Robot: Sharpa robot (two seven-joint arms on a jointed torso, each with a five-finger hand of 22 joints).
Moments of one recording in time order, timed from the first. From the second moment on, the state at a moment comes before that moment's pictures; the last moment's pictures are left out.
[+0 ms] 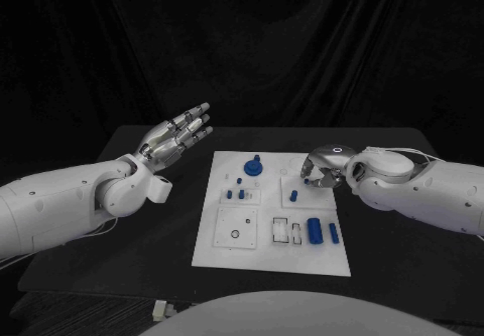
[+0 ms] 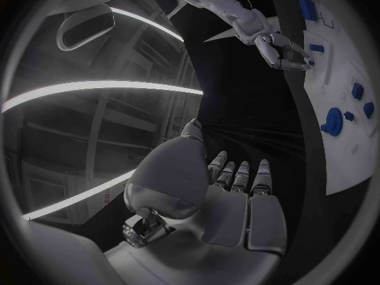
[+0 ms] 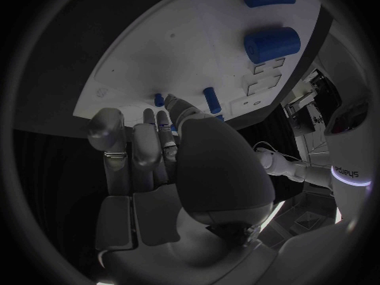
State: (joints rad) left arm 1.20 -0.88 -0.22 1.41 -0.14 0.12 0.68; left_hand 1.35 0.21 -0.26 0.28 0.36 0.20 0.02 0.03 0.03 0.00 0.00 0.01 0.00 0.00 0.07 0.00 0.00 0.15 0.01 0.18 0.01 0.07; right arm 1.22 -0.82 -0.25 1.39 -1.65 -0.22 -0.07; right_hand 1.46 -0.11 0.28 0.16 0.18 0.99 0.11 0.10 0.09 1.02 0.08 0.10 0.12 1.45 -0.02 1.17 1.16 0.09 1.36 0.09 0.94 1.31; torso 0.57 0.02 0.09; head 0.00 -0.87
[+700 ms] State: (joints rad) left arm 1.19 -0.88 -0.22 1.41 -0.13 0.14 0.68; left_hand 1.35 0.22 -0.26 0.28 0.38 0.26 0.05 0.04 0.04 0.00 0.01 0.01 0.00 0.00 0.09 0.00 0.00 0.17 0.02 0.19 0.01 0.08; right arm 1.19 -0.80 -0.24 1.35 -1.65 -0.23 -0.06; right_hand 1.52 -0.09 0.32 0.11 0.24 1.07 0.12 0.12 0.11 1.13 0.07 0.13 0.11 1.44 -0.02 1.16 1.14 0.09 1.36 0.09 0.94 1.31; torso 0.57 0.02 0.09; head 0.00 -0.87
